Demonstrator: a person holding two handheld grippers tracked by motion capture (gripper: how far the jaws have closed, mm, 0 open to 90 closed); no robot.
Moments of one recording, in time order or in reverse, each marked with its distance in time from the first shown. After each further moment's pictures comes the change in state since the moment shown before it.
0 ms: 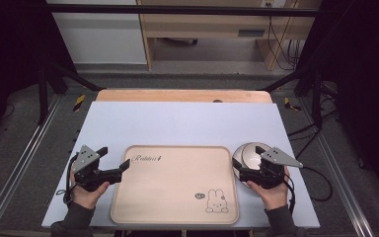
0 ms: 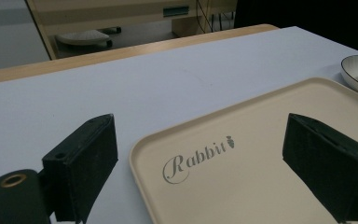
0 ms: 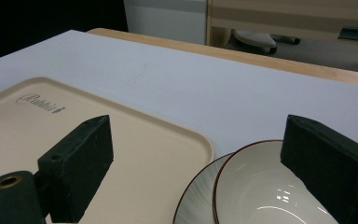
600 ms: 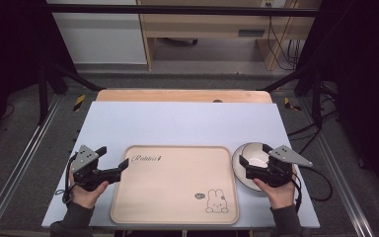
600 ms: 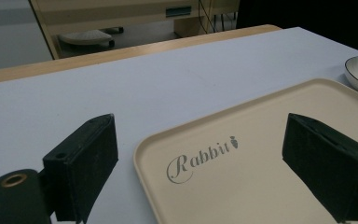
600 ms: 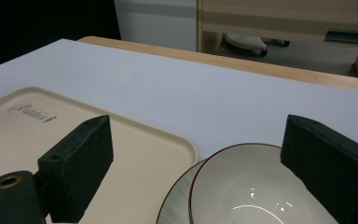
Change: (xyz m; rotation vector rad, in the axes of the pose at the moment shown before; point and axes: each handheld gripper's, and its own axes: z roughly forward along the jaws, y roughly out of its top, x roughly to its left) left arm 0.003 0.000 -0.001 -0.003 0.009 -0.006; right arm -0.012 0.007 -0.012 -0.015 -0.028 0.023
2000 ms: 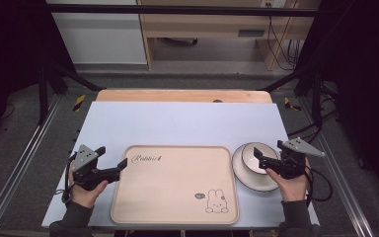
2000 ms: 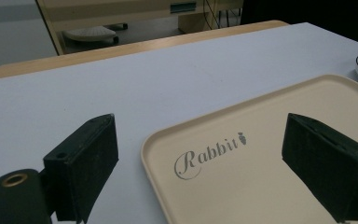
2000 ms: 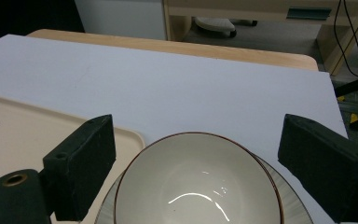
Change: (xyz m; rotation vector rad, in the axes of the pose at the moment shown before) left arm 0.004 -0.002 0.002 0.015 0.017 0.001; right arm -0.038 0.006 -0.001 0.066 -0.118 0.063
